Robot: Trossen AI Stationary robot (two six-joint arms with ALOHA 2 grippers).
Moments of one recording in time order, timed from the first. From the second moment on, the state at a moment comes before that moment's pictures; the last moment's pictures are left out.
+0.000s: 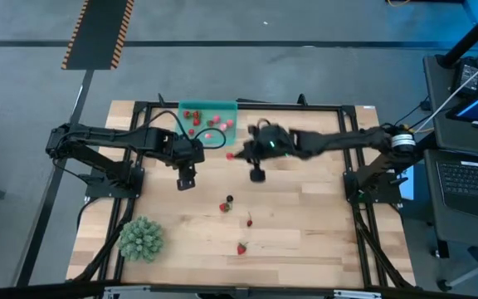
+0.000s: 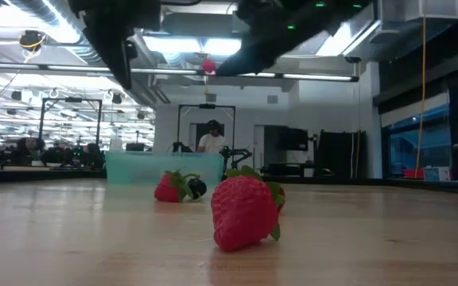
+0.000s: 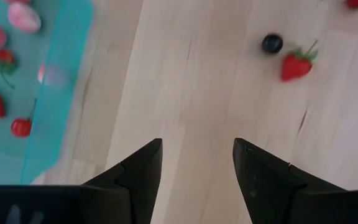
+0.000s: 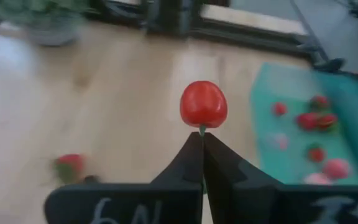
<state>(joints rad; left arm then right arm) 0.02 1.29 1.13 -1.05 -0.12 -0.21 -0.12 1.63 1.13 -0.01 -0.07 -0.23</state>
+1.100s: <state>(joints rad) 0.02 1.29 1.13 -1.20 -0.11 -0.21 -0.57 2.55 2.34 -0.66 -0.52 0.00</state>
